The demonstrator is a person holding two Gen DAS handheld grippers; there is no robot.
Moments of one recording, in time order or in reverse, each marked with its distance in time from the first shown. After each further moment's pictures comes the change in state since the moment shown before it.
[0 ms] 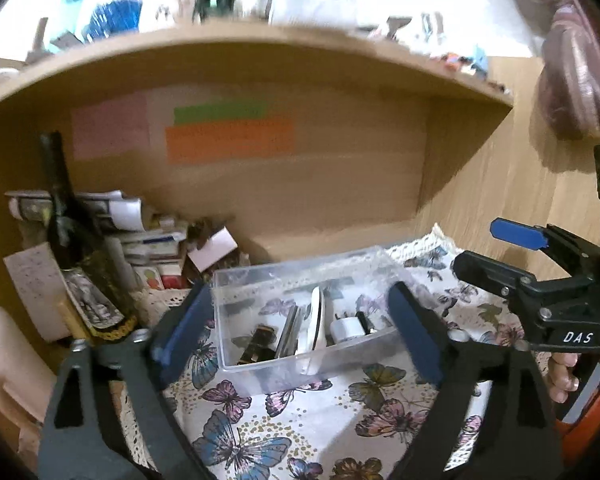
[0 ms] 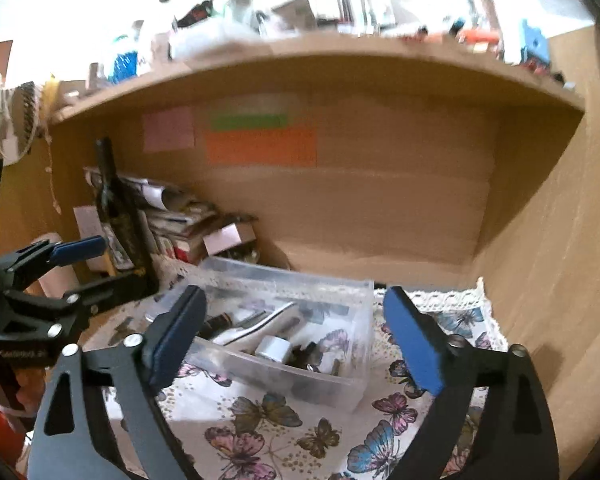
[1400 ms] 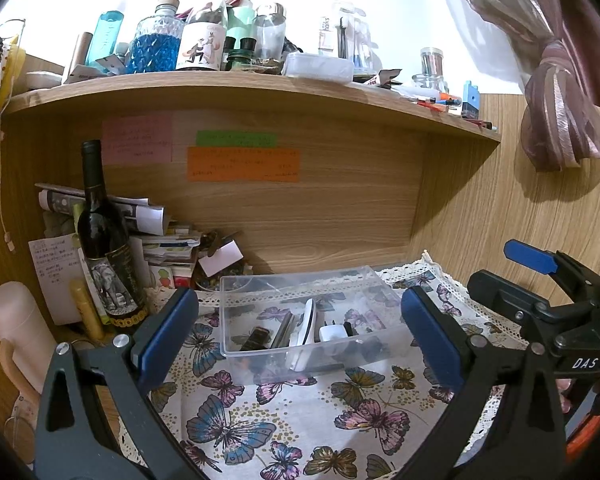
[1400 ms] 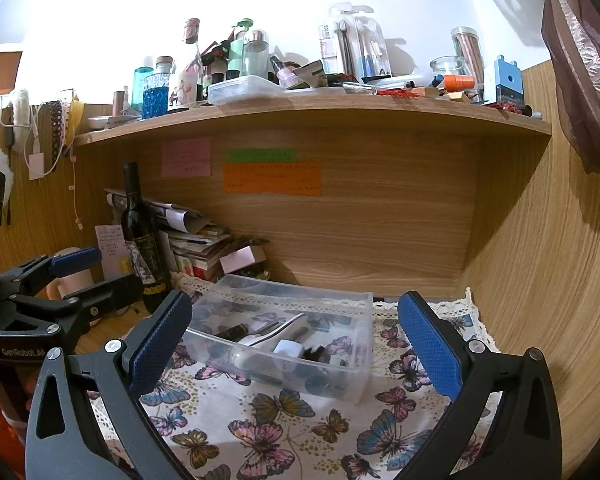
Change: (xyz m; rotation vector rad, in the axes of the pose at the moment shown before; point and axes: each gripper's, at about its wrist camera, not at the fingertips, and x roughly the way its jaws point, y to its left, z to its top) left arm -0.048 -0.005 -0.009 -0.068 -0.082 0.022; right arm -0.047 0.014 -0.008 0.003 -0.096 -0.010
